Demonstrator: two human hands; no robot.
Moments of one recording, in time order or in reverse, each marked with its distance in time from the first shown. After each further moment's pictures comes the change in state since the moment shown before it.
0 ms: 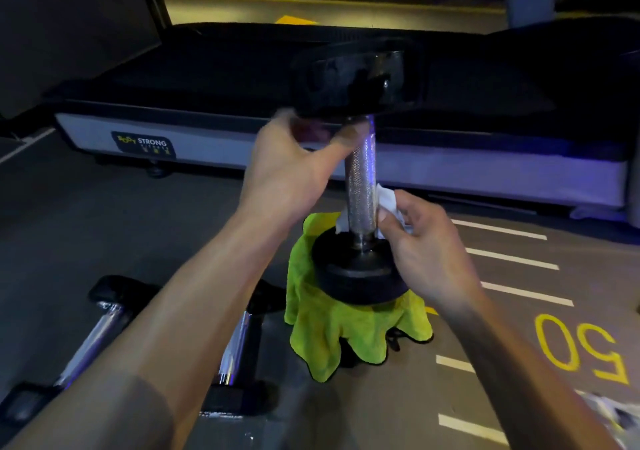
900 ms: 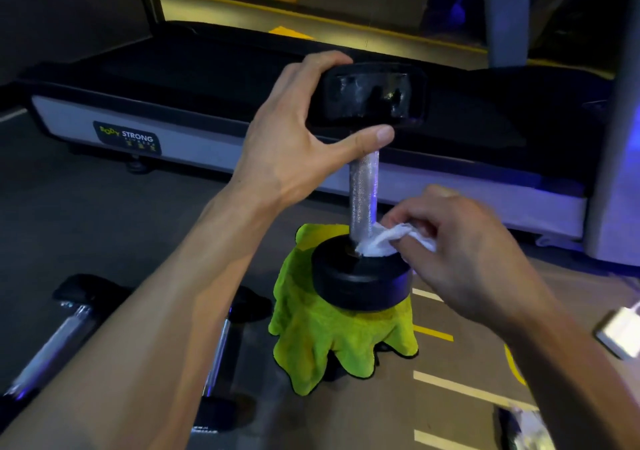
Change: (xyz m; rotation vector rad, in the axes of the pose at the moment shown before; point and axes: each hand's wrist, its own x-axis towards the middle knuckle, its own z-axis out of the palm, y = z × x) left_hand 0.024 0.007 -0.025 0.169 -0.064 0.460; right_hand -0.012 -0.053 -0.050 -0.541 -0.056 -0.323
